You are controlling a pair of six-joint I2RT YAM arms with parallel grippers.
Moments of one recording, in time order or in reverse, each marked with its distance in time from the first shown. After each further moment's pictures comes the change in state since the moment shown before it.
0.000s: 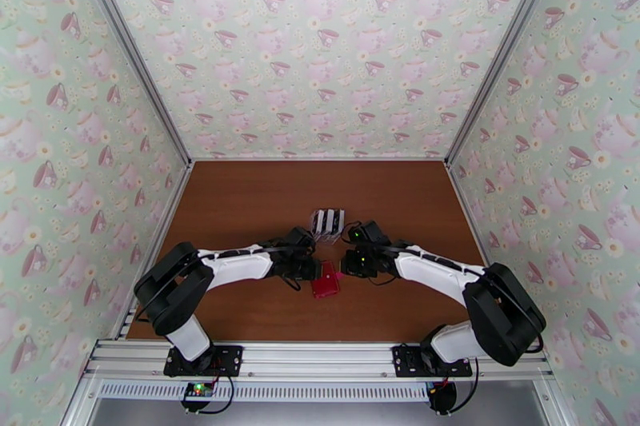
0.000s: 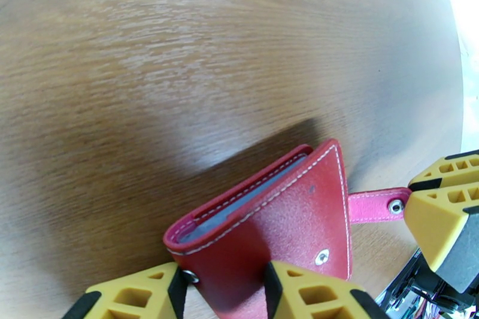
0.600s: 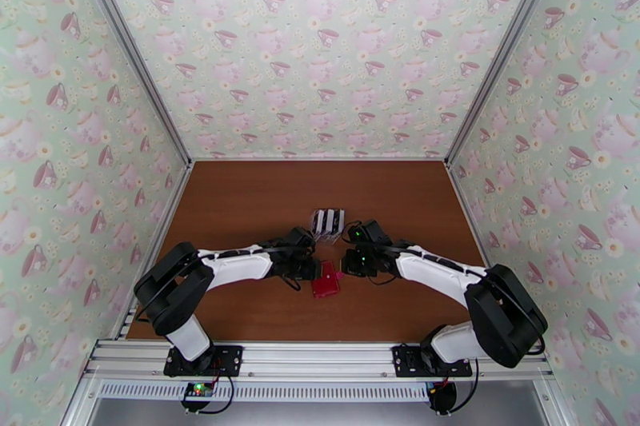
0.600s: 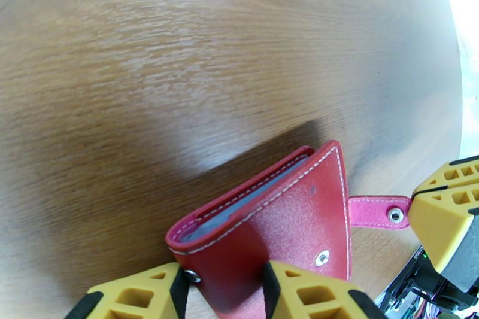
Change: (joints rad) left arm 0.001 0.000 -0.005 0.009 0.000 0.000; right arm 0.000 -0.010 -0.001 0.006 -0.024 0.001
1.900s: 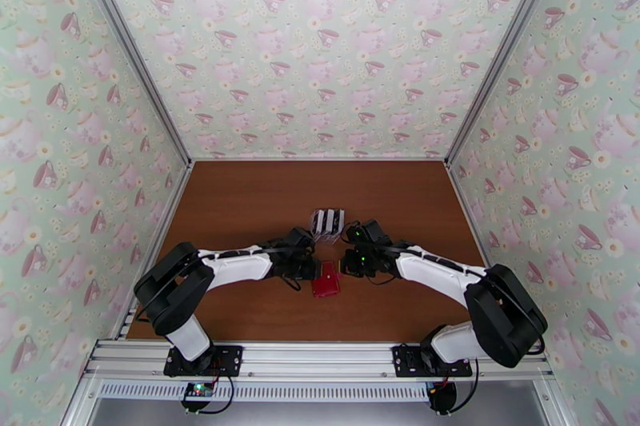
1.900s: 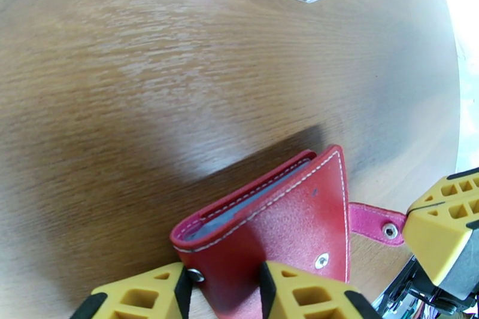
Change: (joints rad) left arm 0.000 0.000 -0.011 0.029 0.000 -0.008; right arm 0.017 0.003 -0.003 0.021 -0.047 0.006
